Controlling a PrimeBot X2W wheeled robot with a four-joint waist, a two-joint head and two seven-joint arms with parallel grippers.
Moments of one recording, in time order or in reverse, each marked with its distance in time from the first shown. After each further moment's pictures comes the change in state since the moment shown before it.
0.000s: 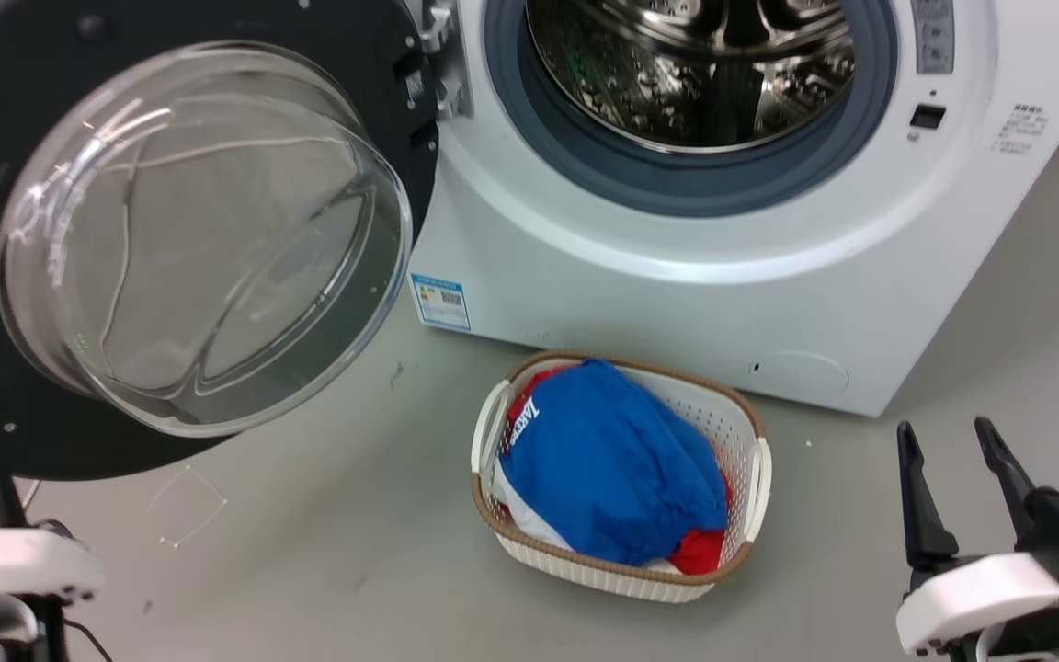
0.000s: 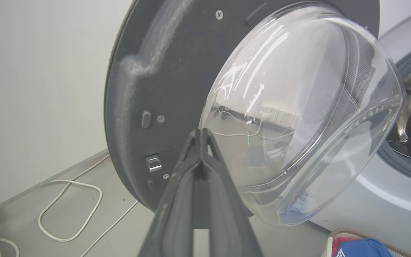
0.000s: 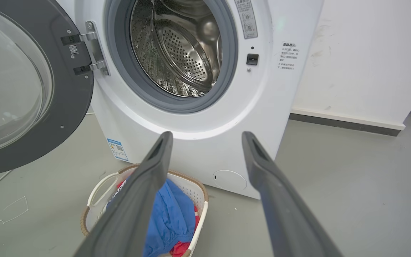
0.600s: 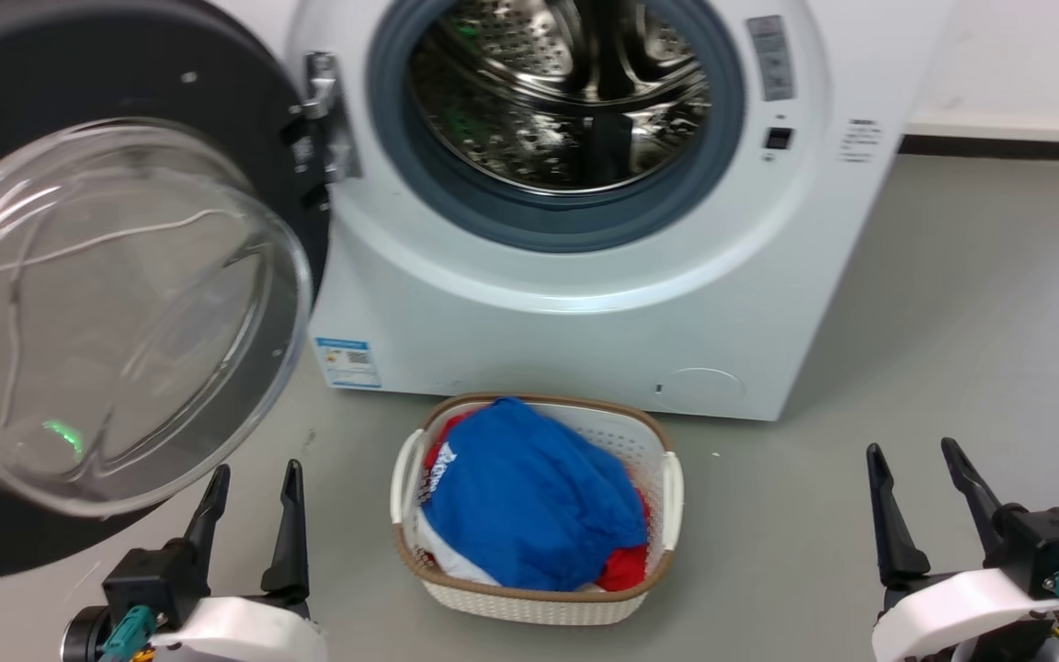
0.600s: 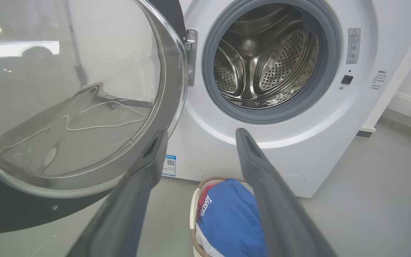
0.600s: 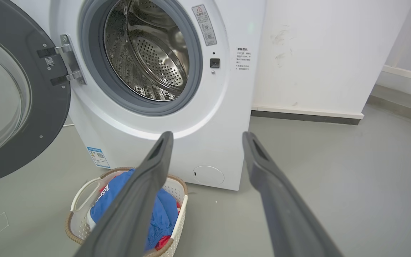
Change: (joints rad) left arm 0.177 -0.206 -0.245 -0.209 0.129 -0.051 0.031; right arm 0.020 0.000 0.041 0.038 0.024 0.000 -0.018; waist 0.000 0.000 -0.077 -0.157
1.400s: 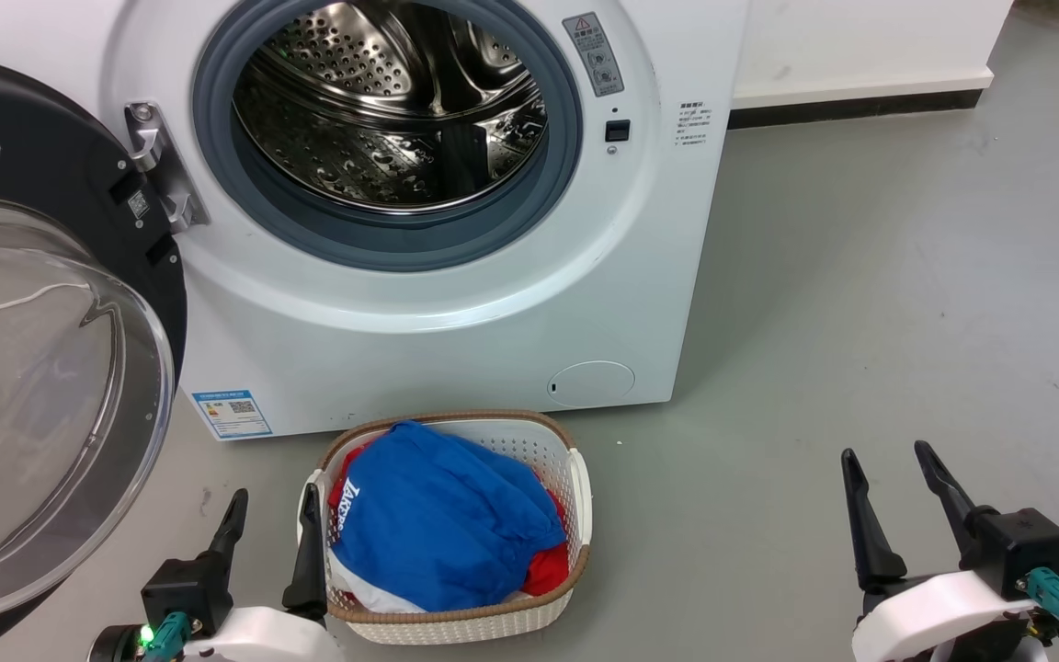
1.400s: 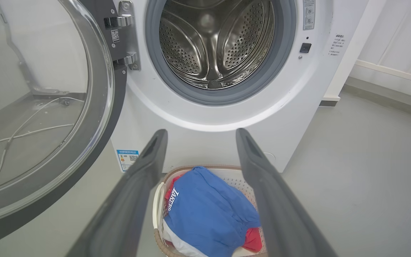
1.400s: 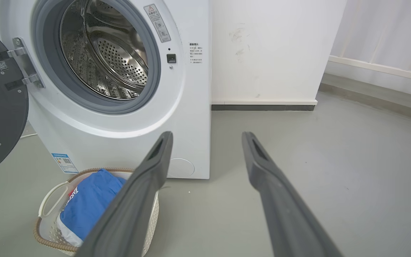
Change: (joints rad) left arm -0.022 -0.015 -0.034 0.111 0.037 0.054 -0.024; right arm -0.010 0.000 0.038 0.035 -0.008 0.000 -0.021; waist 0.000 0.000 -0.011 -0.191
